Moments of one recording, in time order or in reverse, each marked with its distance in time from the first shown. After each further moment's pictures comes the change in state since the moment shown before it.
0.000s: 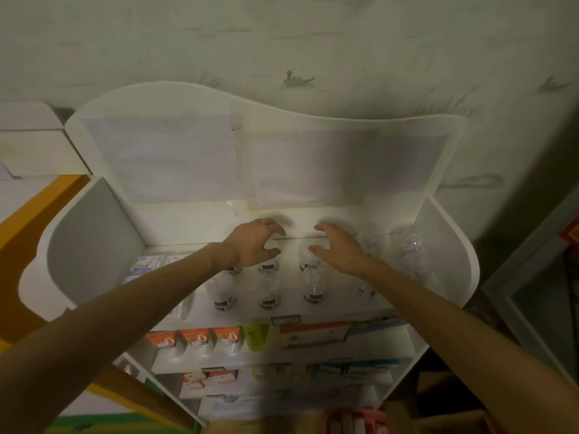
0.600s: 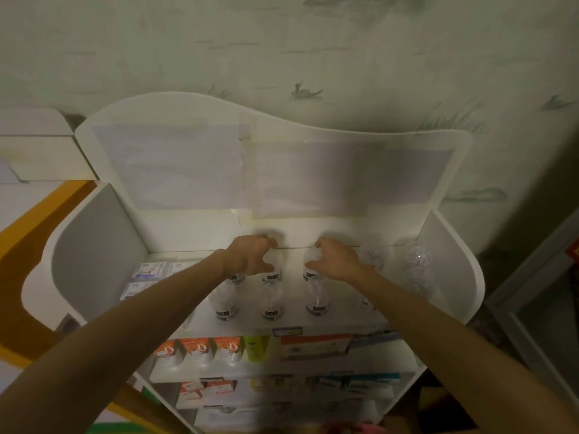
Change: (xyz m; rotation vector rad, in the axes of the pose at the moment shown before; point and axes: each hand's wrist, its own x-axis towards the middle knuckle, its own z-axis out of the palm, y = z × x) left_hand 0.008 -0.015 0.009 0.107 -0.186 -0.145; right_hand 0.022 -0.012 0.011 -0.220 -0.083 0.150
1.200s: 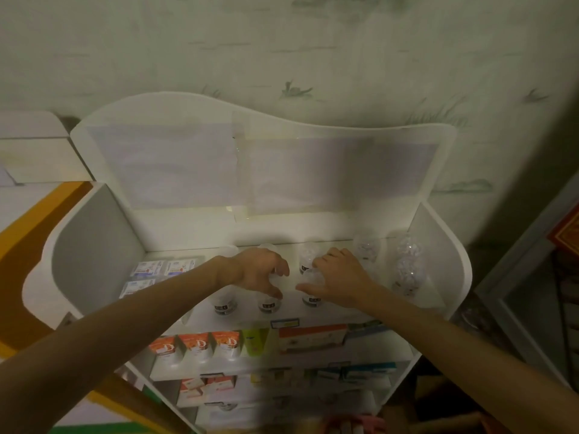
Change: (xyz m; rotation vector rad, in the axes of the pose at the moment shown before) left_hand -0.026 0.031 0.005 -0.038 -0.102 0.289; right_hand -0.069 0.015 0.008 -0.479 0.175 -0.373
